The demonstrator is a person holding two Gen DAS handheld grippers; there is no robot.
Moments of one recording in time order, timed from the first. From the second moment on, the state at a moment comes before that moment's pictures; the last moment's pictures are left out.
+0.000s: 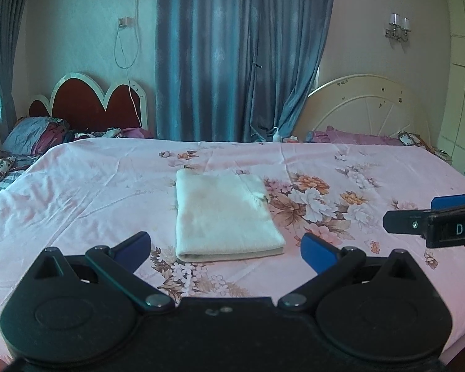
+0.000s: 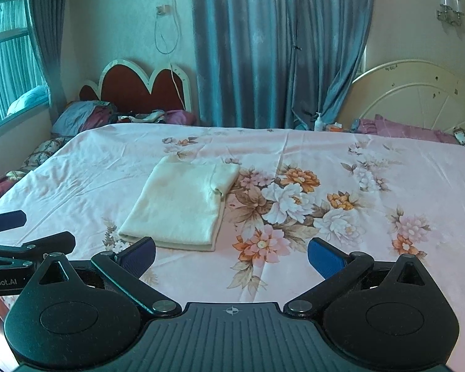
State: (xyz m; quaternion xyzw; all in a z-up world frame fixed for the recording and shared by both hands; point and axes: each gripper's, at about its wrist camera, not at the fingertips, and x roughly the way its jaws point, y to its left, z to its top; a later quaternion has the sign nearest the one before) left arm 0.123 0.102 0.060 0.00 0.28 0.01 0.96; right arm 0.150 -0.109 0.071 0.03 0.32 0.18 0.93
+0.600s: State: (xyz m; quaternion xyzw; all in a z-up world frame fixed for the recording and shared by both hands) left arm 0.124 0.102 0.066 0.00 0.27 0.01 0.96; right arm 0.151 -0.112 0.076 0.03 0.32 0.18 0.93
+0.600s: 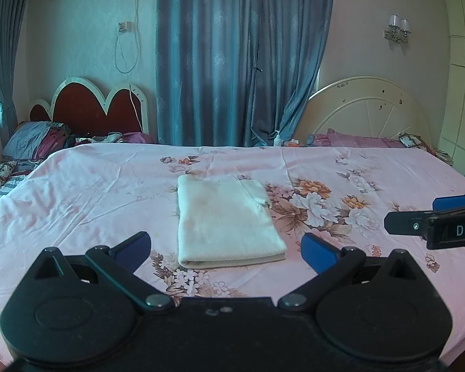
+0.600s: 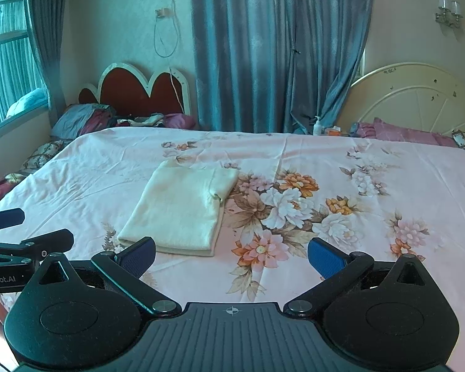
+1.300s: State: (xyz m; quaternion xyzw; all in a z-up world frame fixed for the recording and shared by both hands) left arm 0.124 0.105 0.069 0.00 0.27 0.01 0.96; right arm 0.153 -0.110 0.076 0.03 0.32 0.18 0.93
